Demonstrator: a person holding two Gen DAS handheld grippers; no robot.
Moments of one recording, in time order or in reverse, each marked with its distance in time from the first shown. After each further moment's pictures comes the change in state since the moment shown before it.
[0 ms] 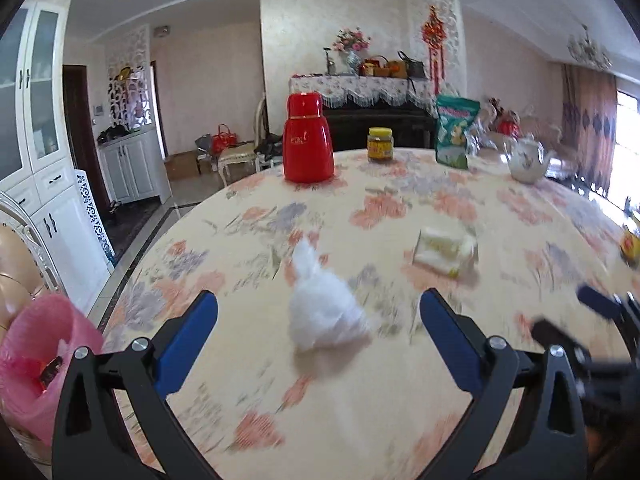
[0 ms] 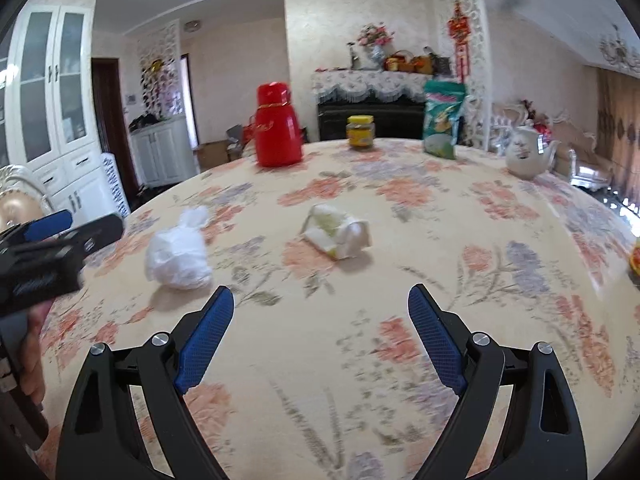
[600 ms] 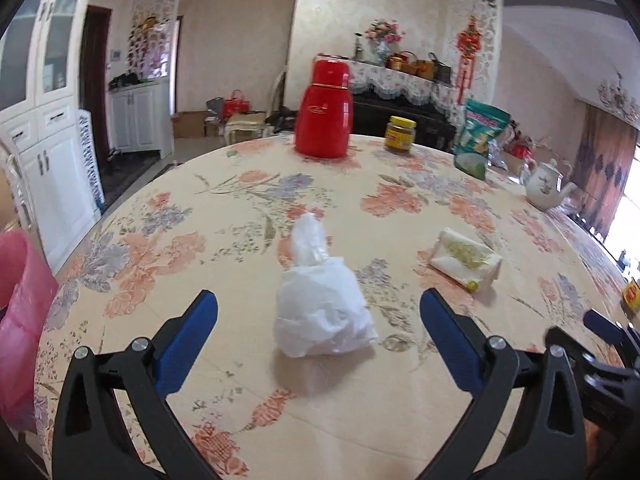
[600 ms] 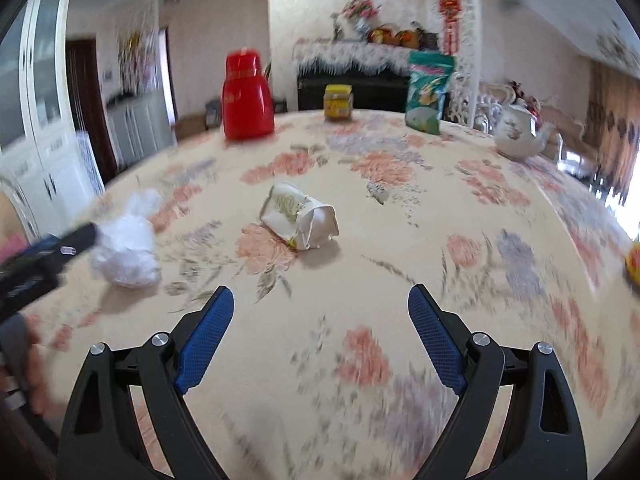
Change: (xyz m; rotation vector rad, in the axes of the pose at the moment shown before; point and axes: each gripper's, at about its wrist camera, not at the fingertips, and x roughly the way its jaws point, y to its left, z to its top) left arm 0.054 0.031 -0.019 -0.188 0.068 -0.017; right arm 0.060 -0.012 0.017 -0.037 0.142 -0.081
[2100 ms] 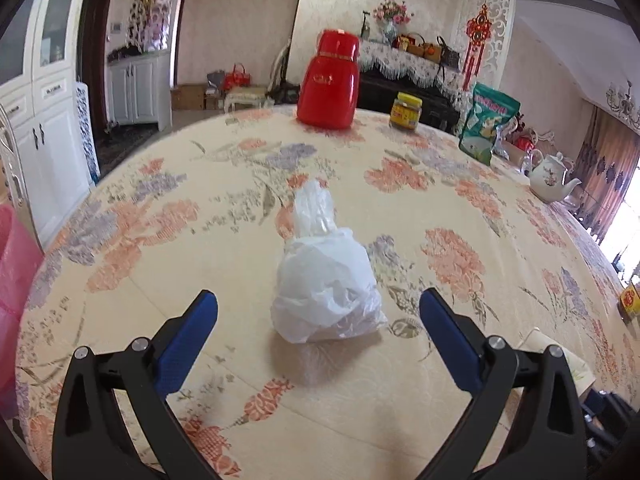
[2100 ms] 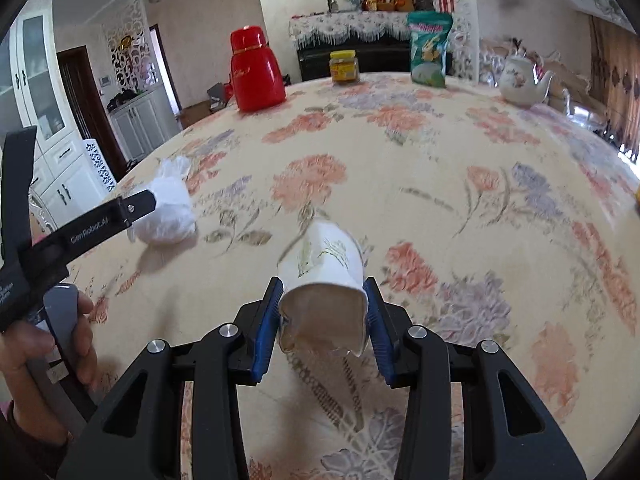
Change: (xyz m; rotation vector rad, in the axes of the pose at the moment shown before) left arm 0.021 0.005 -0.005 -0.037 0.114 -0.040; right arm -0.026 0.017 -0.042 0.135 0.100 0.092
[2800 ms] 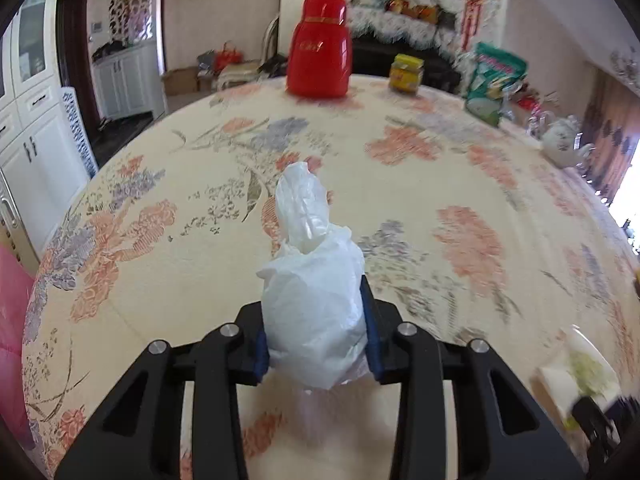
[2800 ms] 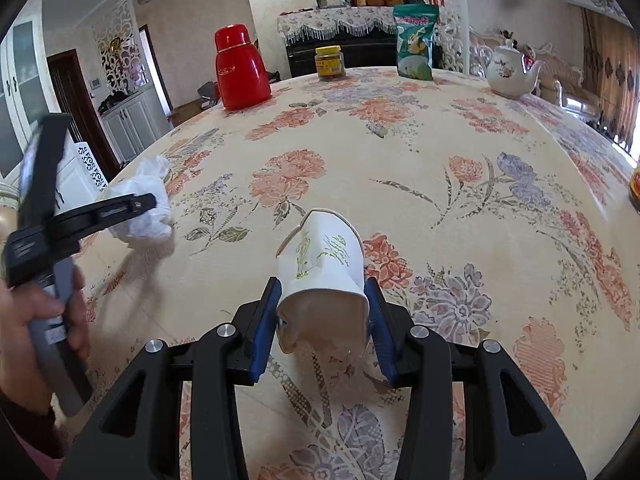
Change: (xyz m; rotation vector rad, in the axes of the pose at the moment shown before) left arm 0.032 -0.011 0.015 0.089 0.098 0.032; right arm -0.003 -0.017 -0.003 0.016 0.002 -0.030
